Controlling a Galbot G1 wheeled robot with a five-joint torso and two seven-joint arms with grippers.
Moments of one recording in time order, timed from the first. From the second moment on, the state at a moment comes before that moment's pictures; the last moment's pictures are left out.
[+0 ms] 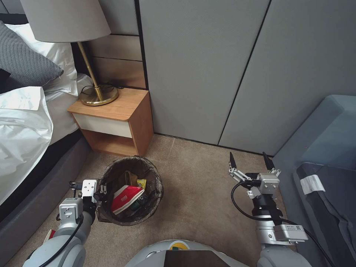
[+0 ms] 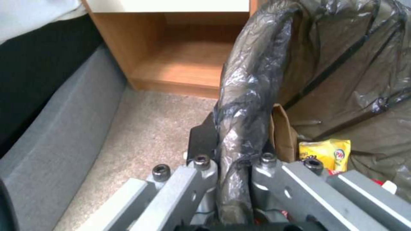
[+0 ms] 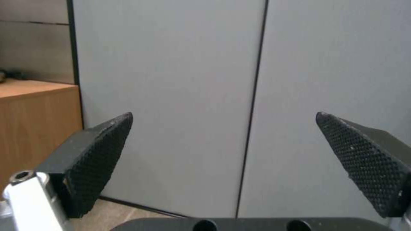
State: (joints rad) left arm 1.87 -1.37 -0.75 -2.50 -0.24 0.62 -0.11; right arm -1.92 1.37 0.52 2.45 0.01 0.16 0.22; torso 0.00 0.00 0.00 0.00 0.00
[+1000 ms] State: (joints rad) left arm 1.87 -1.37 -0.75 -2.50 -0.24 0.61 -0.11; right arm -1.93 1.37 0.49 2.44 -0.02 0.15 0.24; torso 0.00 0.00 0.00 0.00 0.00
